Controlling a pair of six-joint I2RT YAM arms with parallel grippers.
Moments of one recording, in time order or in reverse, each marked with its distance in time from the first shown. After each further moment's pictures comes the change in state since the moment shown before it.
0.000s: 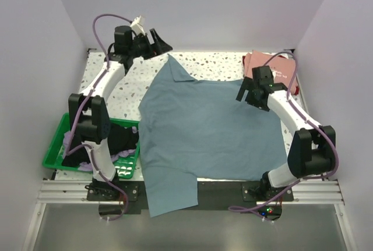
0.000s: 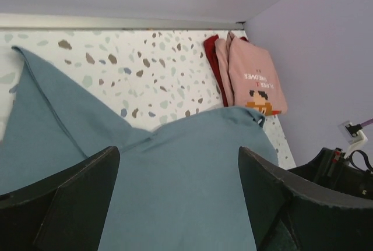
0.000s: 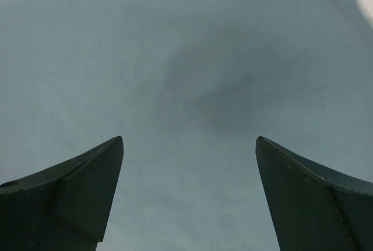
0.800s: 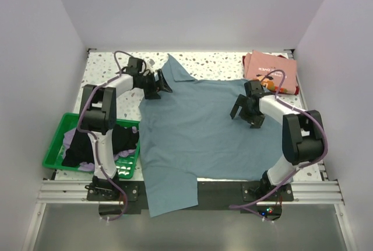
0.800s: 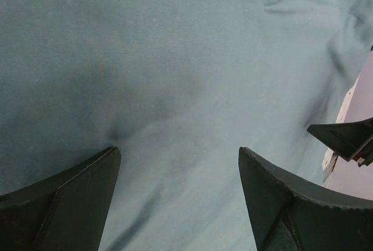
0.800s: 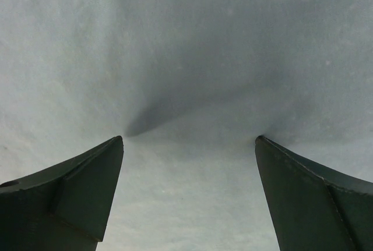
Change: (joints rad) left arm -0.006 0.140 -0.257 -0.267 0.015 0.106; right arm 0.022 0.130 -0.207 0.080 -0.140 0.150
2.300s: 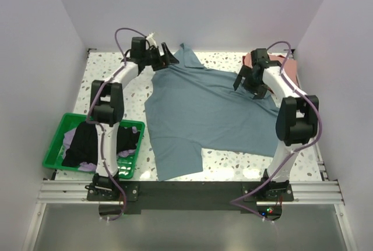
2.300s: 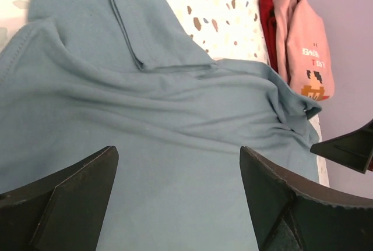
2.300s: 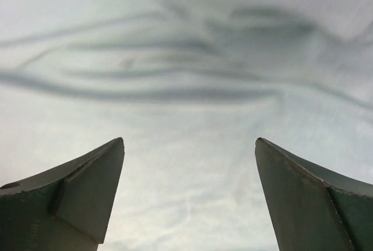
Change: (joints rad) left arm -0.012 0.261 0.467 0.224 0.040 -0.076; right arm -0.090 0.291 0.608 -0.255 -0.037 -0.094
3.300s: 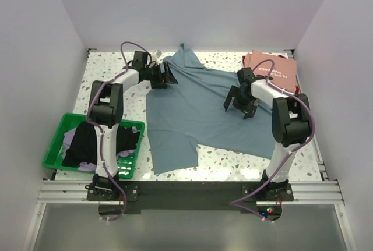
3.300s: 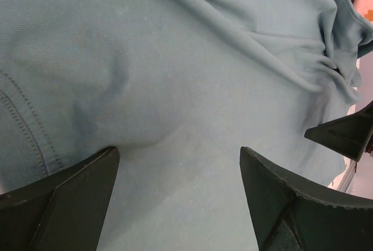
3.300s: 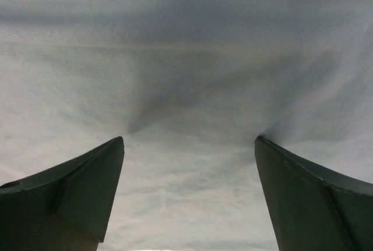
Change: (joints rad) left arm -0.008 -0.094 -0.245 -0.147 0.008 0.155; right arm 0.111 -0.039 -0.284 0.097 -0.021 0.071
